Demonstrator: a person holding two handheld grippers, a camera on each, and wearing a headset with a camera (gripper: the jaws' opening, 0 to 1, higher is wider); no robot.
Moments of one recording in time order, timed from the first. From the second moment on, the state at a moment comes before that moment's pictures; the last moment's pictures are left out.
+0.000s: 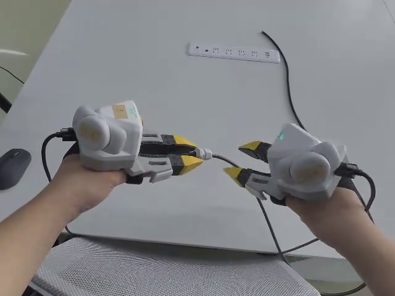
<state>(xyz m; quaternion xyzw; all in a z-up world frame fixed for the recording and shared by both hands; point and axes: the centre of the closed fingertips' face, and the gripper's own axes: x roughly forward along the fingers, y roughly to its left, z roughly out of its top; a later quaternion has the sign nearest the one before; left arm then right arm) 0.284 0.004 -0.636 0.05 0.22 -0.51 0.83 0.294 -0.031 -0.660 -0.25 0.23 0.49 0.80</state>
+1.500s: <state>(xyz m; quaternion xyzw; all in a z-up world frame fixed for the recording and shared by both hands) 0.284 -0.005 -0.637 0.04 0.22 -0.51 0.83 0.296 -0.023 -0.677 -0.26 0.22 0.53 0.78</state>
